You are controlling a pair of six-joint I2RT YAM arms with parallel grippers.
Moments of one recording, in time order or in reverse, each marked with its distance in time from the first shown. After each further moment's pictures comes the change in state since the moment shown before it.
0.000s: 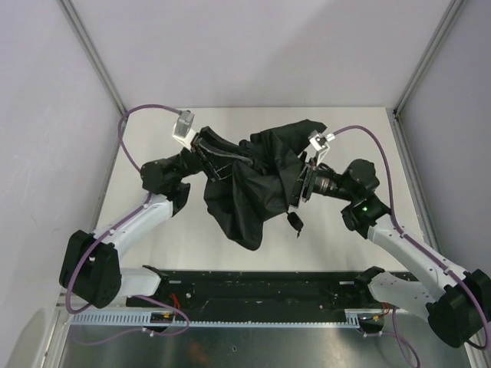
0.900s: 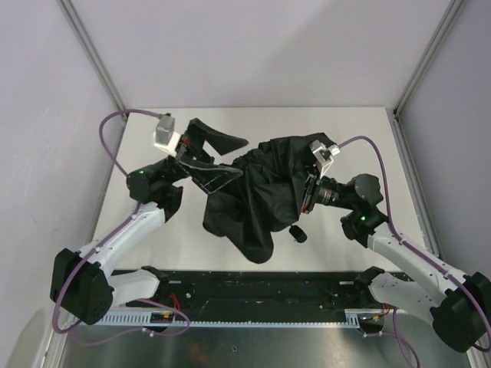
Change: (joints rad) left arm -0.039 -0.103 0.013 -0.025 -0.045 0.080; right arm 0.062 -0.036 -0.101 0.245 -0.050 0.003
